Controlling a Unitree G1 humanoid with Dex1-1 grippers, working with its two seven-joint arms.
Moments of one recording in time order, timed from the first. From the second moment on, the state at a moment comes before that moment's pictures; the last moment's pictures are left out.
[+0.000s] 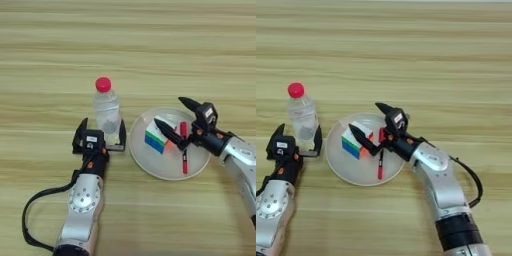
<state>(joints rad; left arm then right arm) 0.07 -0.05 -0.08 0.28 0.04 -0.40 0.01 -0.14 -0.20 0.12 0.08 0.23 -0.03 0.68</state>
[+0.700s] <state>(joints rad) 0.07 -0.05 -0.08 0.28 0.04 -0.41 0.01 -0.11 -0.20 0.20 0.16 0.15 -0.09 0.68</state>
